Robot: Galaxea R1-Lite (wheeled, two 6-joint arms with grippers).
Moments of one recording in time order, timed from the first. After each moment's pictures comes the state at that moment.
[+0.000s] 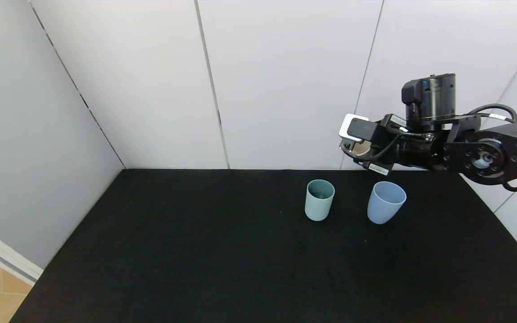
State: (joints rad) left arm 0.00 0.00 0.00 0.01 0.00 0.00; right arm 0.38 1.94 -1.46 -0.13 -0.20 -1.02
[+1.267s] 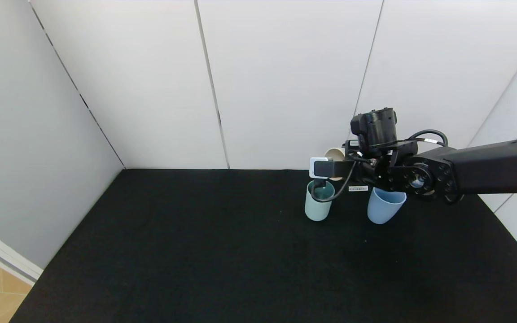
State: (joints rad) left arm 0.00 0.00 0.00 0.01 0.00 0.00; right arm 0.46 2.11 -1.53 -0.14 -0.38 -1.35
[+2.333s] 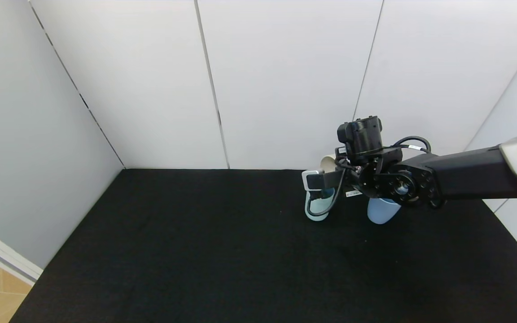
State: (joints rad) left arm 0.00 0.00 0.00 0.01 0.00 0.00; right arm 0.50 2.15 -1.55 -0.14 -0.47 -1.51
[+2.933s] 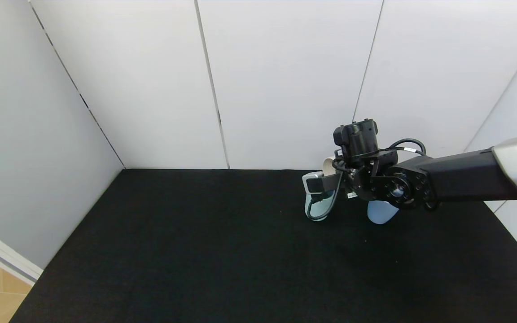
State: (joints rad) left arm 0.00 0.00 0.00 0.01 0.00 0.00; right arm 0.51 2.16 -1.55 -0.15 -0.55 -1.56
